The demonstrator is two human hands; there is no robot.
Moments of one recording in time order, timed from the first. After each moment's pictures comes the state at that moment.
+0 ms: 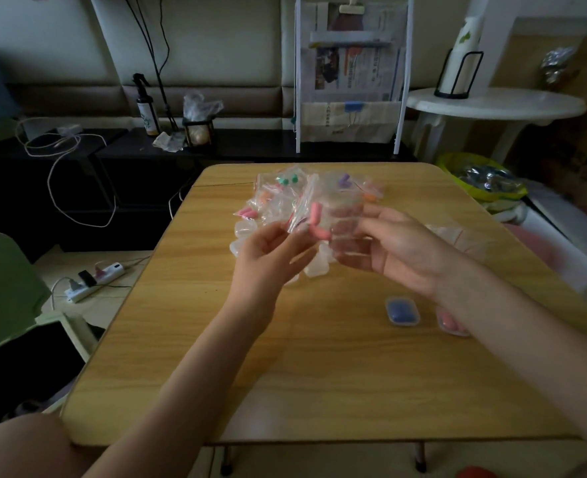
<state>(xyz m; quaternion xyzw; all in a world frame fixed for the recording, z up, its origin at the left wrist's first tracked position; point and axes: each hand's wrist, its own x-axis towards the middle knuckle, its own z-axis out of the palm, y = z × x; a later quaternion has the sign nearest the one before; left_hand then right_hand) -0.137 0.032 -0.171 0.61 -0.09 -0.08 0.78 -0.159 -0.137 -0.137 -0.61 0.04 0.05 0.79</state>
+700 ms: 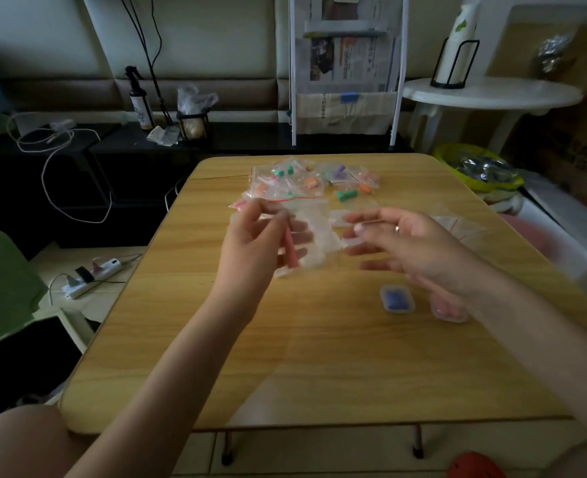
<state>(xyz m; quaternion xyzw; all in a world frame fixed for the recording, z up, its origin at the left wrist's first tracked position) -0.146 0.040 -0.153 0.65 -0.11 -0.04 0.75 -0.194 -0.150 -0.144 -0.77 0.03 -0.02 0.64</state>
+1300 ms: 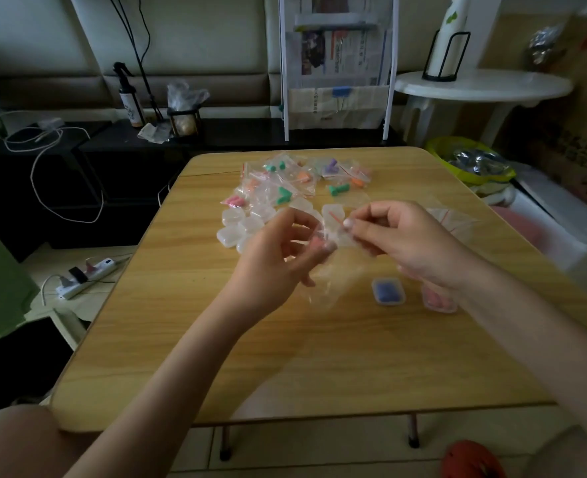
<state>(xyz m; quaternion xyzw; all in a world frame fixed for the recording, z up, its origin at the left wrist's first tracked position) -0.156 0.028 -0.163 0.73 -0.27 -0.07 0.62 -0.188 -0.149 -0.147 -0.81 0.00 -0.08 0.58</state>
